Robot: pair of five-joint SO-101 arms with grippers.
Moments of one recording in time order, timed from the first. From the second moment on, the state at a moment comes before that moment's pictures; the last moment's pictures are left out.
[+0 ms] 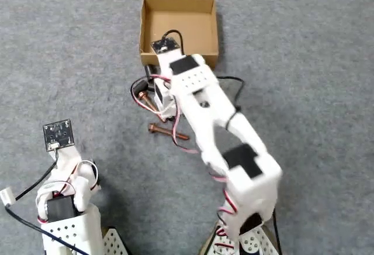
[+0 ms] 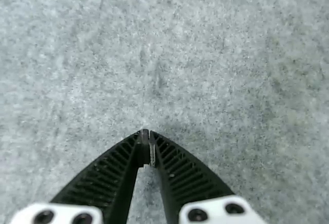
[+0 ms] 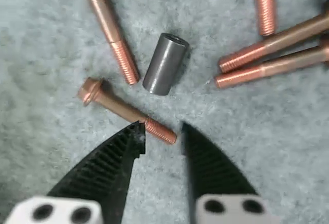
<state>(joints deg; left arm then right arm) -16.6 -103.9 96.2 69.8 -7.6 -29.9 23.4 -7.0 83.7 -13.7</state>
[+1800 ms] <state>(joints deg) -16.6 -103.9 96.2 69.8 -7.6 -30.3 58.2 -48.1 101.1 -18.2</state>
